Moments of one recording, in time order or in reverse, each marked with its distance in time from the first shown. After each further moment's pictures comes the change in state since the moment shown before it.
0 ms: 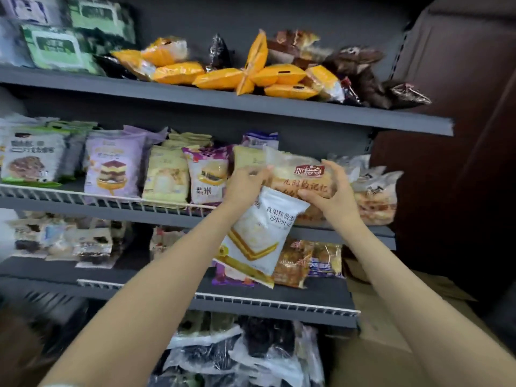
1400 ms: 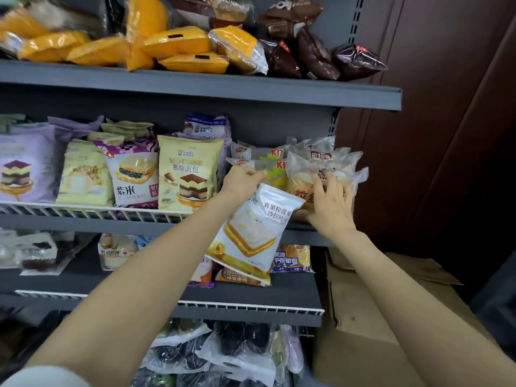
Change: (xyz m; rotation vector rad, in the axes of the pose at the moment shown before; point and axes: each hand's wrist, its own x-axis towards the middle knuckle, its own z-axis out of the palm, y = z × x) left_hand 0.063 0.013 0.155 0.077 -0.088 -0.198; right_hand 0.044 0.137 -0.102 -1.058 -0.026 -0.076
